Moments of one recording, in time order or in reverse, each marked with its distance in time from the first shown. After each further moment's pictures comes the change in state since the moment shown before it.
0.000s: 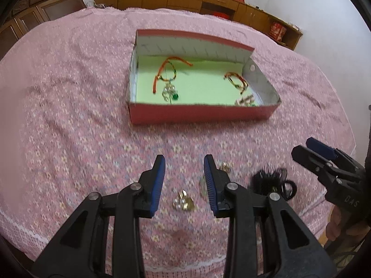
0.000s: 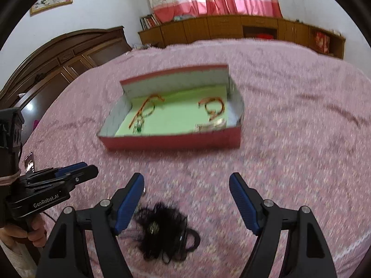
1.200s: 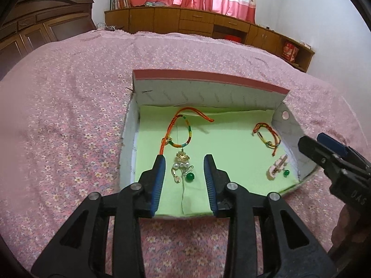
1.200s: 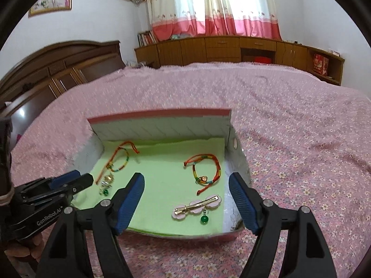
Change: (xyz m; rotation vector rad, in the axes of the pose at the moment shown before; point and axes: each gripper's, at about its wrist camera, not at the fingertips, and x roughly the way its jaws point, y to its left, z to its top) left arm 0.059 0.007 0.081 -0.016 -0.178 0.088; right arm 0.068 -0.015 0.095 -0.061 -0.203 -0.064
